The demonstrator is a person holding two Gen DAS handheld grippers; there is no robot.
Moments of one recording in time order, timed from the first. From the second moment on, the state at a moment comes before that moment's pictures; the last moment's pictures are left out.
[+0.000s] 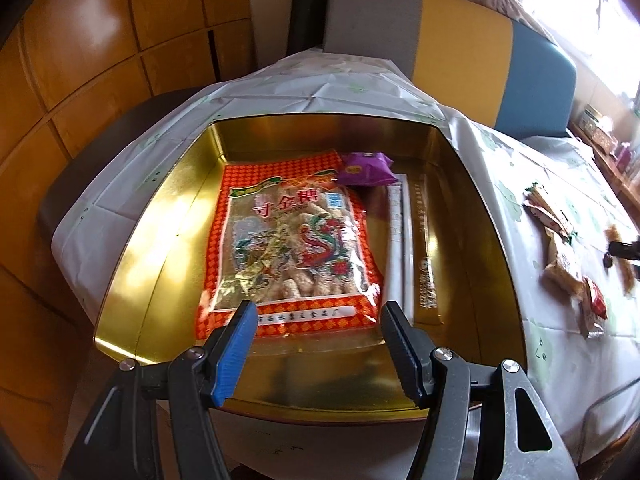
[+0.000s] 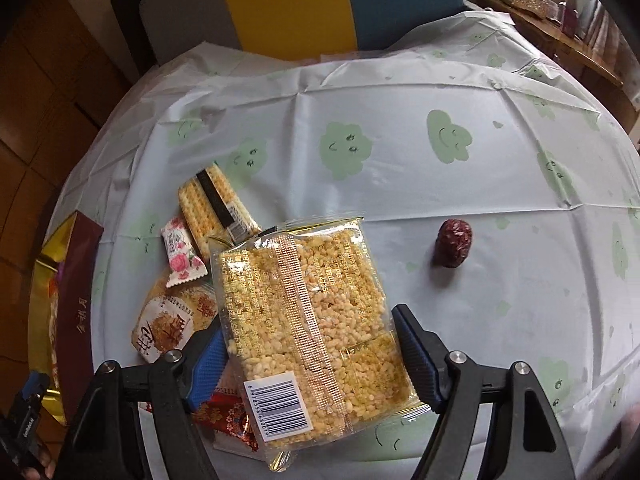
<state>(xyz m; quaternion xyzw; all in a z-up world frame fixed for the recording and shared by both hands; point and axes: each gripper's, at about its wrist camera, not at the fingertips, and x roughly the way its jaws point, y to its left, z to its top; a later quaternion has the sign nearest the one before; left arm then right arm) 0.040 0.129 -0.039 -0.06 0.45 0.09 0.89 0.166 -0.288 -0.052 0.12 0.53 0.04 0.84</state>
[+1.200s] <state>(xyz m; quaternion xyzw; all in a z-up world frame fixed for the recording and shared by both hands) 0.031 0.194 -0.037 -0.11 0.44 0.17 0.88 0.099 -0.002 -0.013 0.03 0.50 0.32 0.81</state>
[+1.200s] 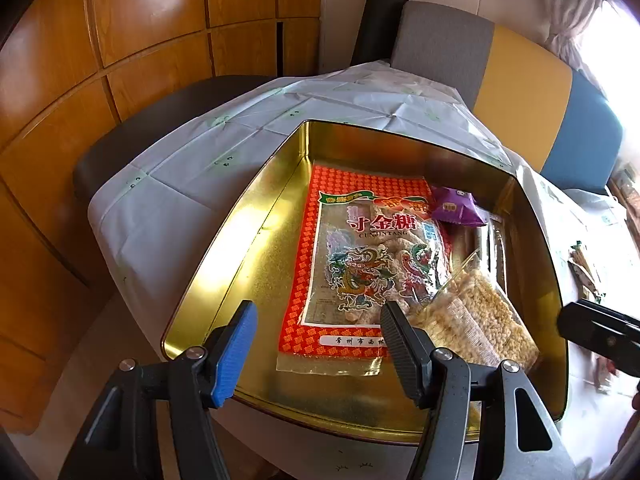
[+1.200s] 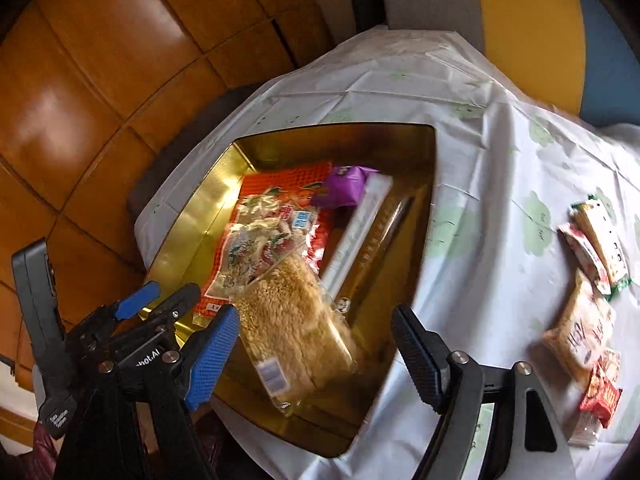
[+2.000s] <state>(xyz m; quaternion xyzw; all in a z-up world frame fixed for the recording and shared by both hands) 0.031 0.156 -0.019 -0.06 0.42 0.14 0.89 0.082 -0.113 0.013 -0.04 0.43 0.21 0.88</state>
